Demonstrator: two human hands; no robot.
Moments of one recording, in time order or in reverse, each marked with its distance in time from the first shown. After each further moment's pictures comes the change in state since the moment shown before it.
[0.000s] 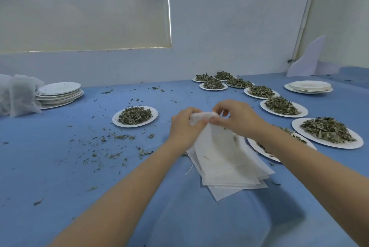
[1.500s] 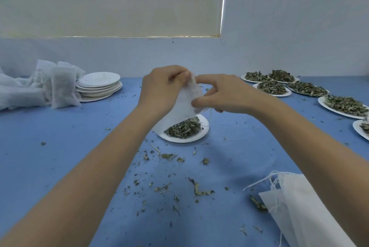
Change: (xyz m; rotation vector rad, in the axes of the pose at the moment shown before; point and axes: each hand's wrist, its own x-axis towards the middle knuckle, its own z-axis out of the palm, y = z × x) left_hand 0.097 -0.047 -0.176 0.236 0.311 0.120; right_hand 0.160 -0.122 0.059 0.186 -0.323 -0.110
